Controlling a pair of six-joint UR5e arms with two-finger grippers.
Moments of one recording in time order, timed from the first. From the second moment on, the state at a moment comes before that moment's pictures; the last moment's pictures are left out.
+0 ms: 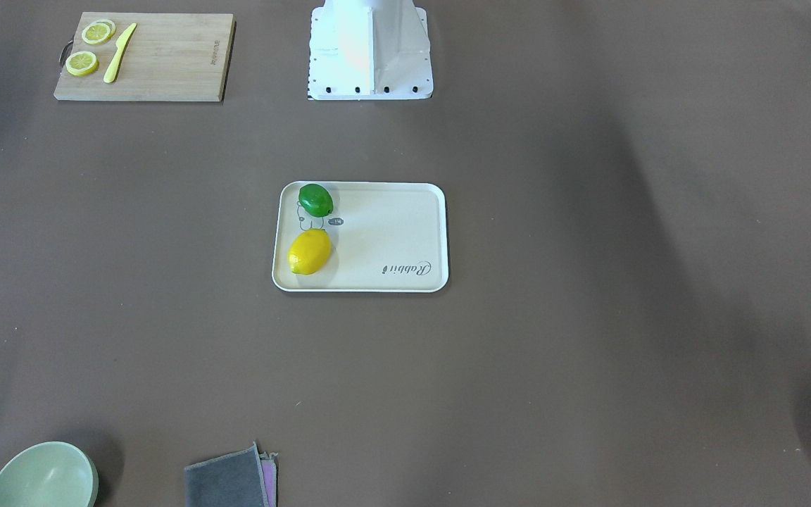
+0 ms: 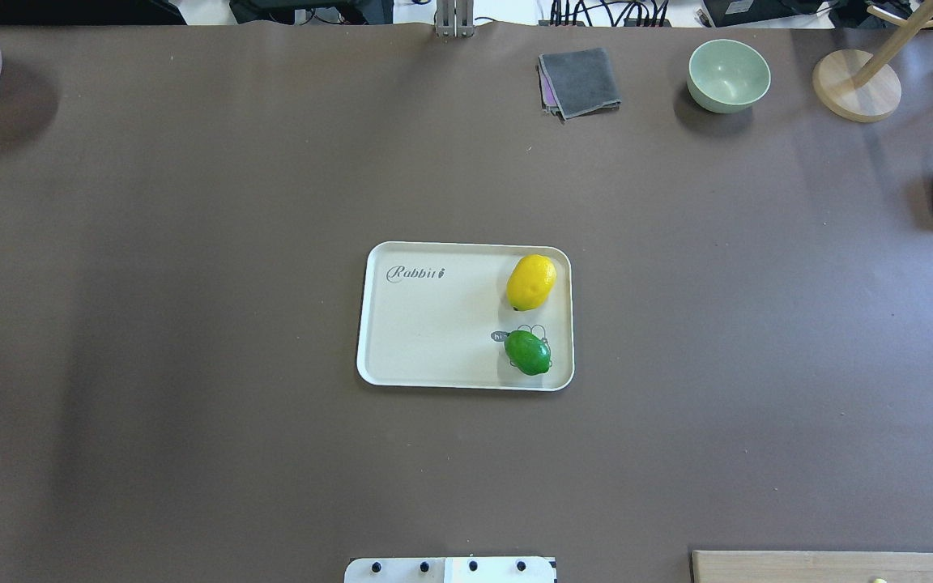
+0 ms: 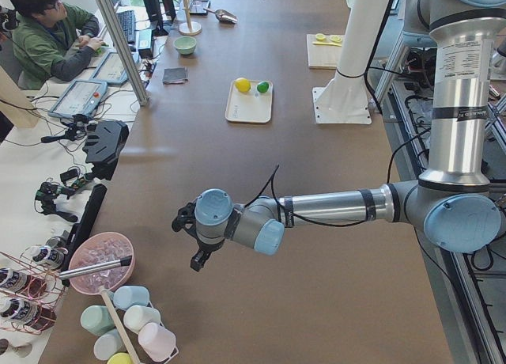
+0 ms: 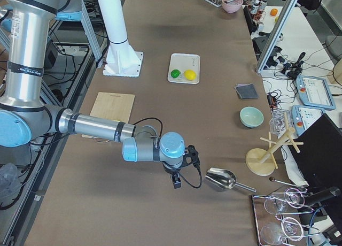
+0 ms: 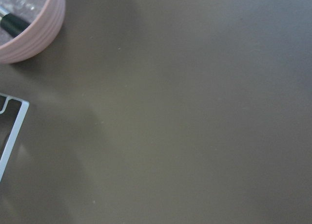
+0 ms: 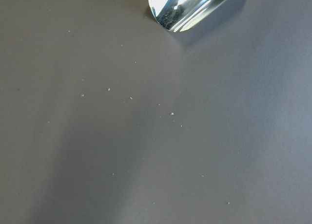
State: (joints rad) left arm -1.53 -1.55 -1.45 -1.96 -2.36 0.20; right arm 1.55 -1.78 1.51 -1.20 2.37 -0.28
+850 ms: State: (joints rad) left arm -1.61 -1.56 -1.68 -1.39 -2.35 0.20; right arm 1.62 -1.77 1.59 -1.33 2.41 -0.26
